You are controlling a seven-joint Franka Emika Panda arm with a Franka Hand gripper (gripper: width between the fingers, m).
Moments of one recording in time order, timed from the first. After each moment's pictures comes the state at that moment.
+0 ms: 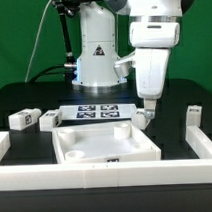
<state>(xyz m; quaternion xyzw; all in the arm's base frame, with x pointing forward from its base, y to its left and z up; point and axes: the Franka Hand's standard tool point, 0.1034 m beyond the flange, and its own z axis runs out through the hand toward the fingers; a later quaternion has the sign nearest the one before) 0.527 0.069 0.067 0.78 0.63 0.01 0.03</state>
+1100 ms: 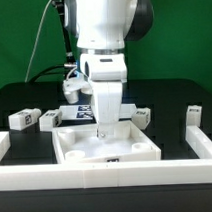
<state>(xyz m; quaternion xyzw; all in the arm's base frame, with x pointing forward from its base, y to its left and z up) 0.478 -0.024 0.012 0.66 0.75 -0.02 0.01</state>
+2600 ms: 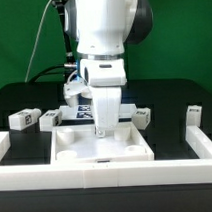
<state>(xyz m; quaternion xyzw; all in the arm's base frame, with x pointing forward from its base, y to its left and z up) 0.474 -0.024 0.007 0.67 0.74 -0.02 0.01</state>
